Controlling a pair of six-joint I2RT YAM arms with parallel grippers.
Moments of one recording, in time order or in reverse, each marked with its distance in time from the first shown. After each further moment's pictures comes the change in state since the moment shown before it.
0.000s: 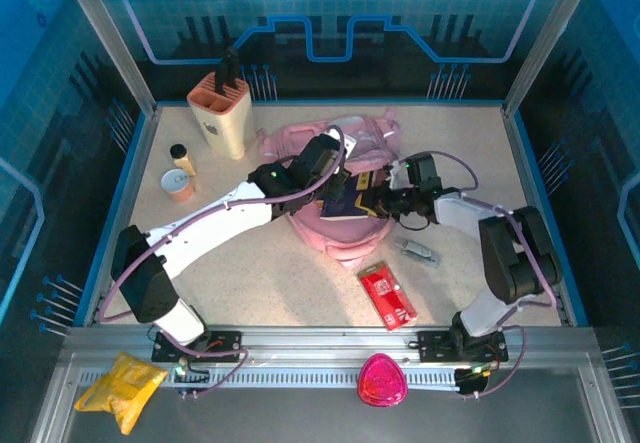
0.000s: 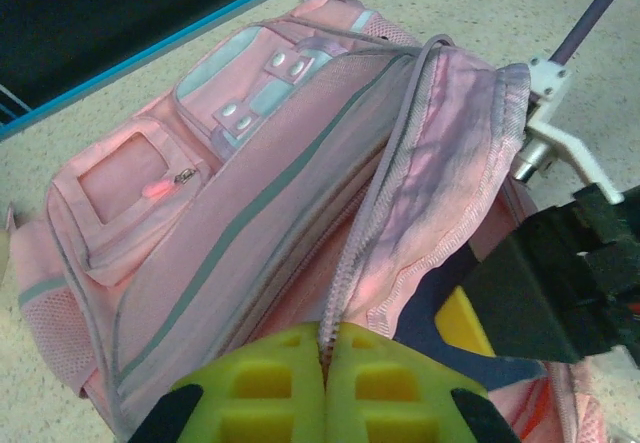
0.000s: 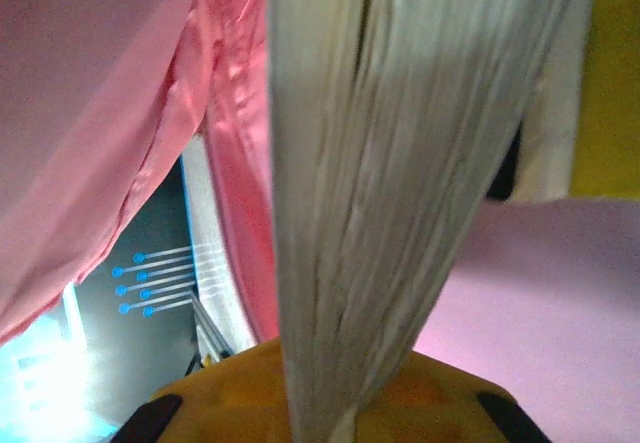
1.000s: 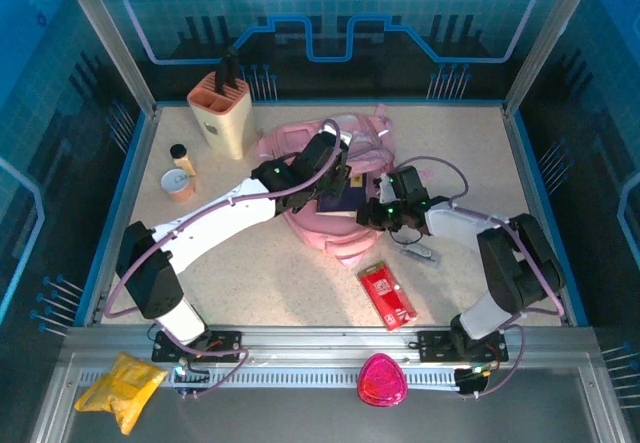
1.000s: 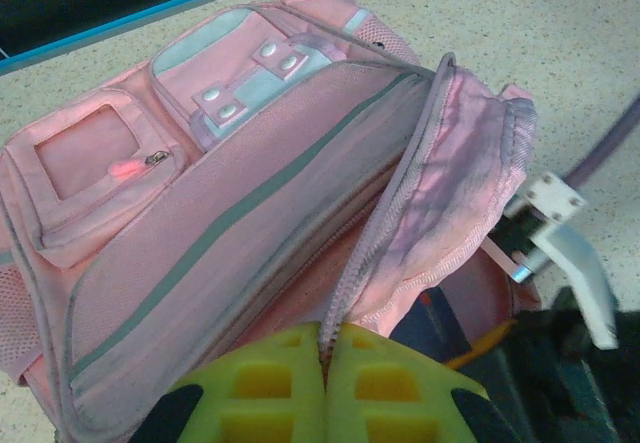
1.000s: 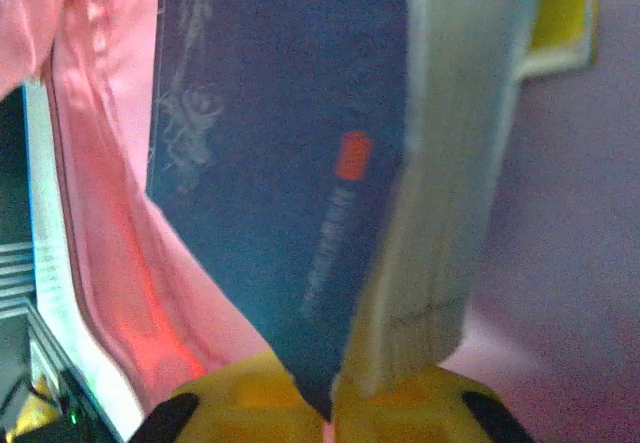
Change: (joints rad) left arm 0.013 0.034 0.026 -0.014 0.023 -0.138; right arm 0.124 -0.061 -0.064 -0.060 0.301 -0.150
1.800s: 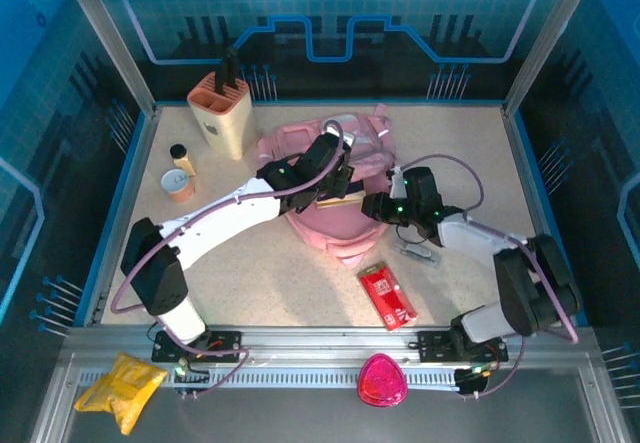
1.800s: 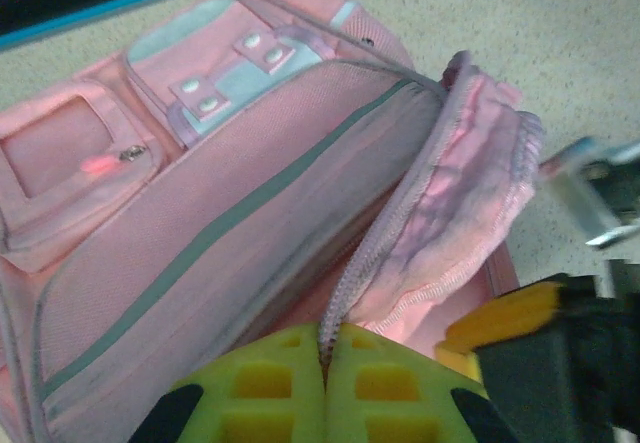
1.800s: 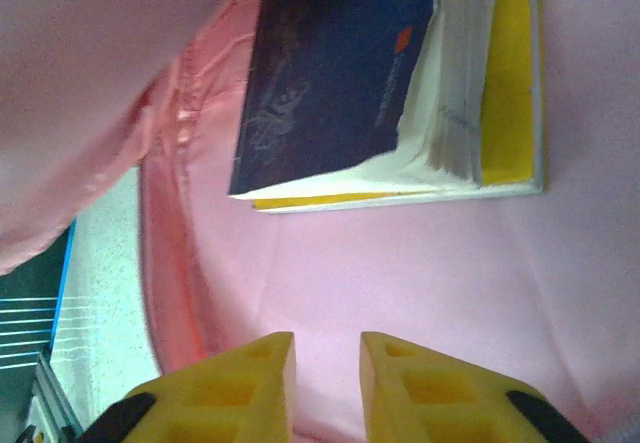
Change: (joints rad) left arm 0.006 0.041 -0.011 0.037 0.032 -0.026; right arm -0.033 -0.196 -0.132 0.156 0.046 0.003
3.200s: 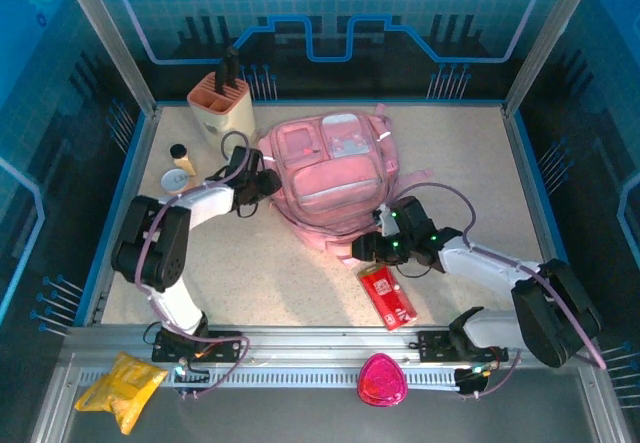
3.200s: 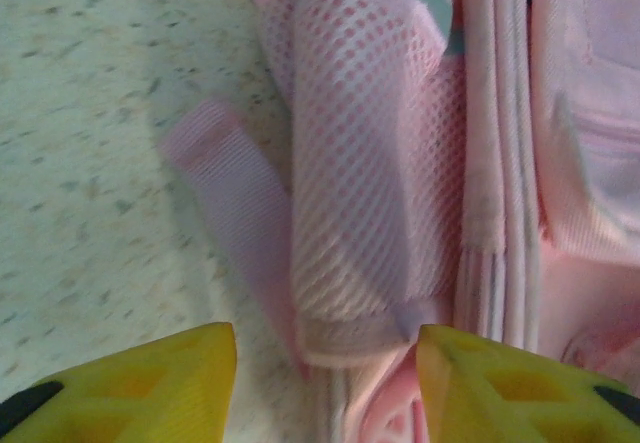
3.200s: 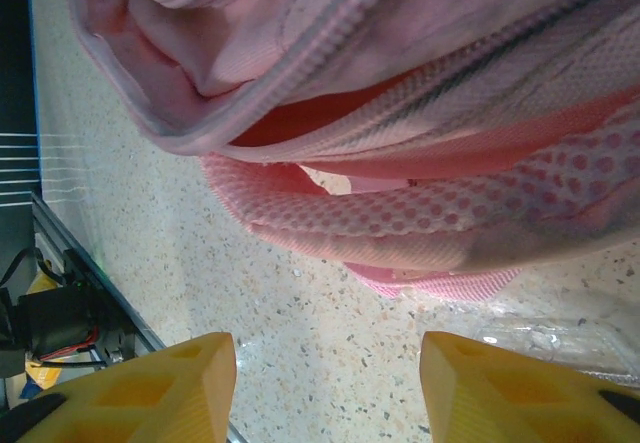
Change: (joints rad) left arm 0.550 0.079 -0.485 0.428 0.315 -0.446; right arm 0.179 -0.126 -0.120 -0.242 -0.058 0.034
